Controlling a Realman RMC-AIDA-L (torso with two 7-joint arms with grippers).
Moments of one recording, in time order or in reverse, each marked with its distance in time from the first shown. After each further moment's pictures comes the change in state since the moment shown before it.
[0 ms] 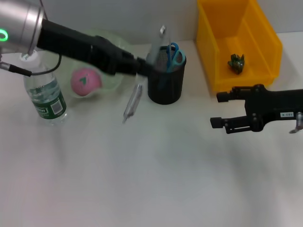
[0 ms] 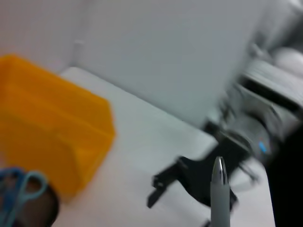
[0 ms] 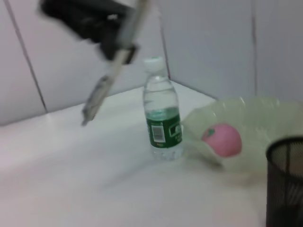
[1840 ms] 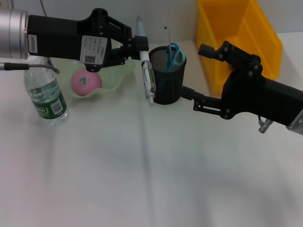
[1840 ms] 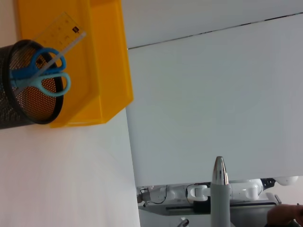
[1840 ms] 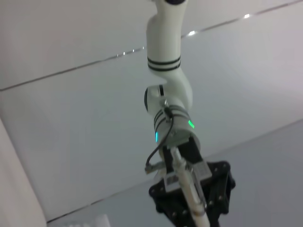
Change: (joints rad) left arm 0.020 0.080 -0.098 -0.331 -0.159 -0.060 -0.687; right arm -0.028 0.067 -0.039 0.359 0.527 -0.178 -1.724
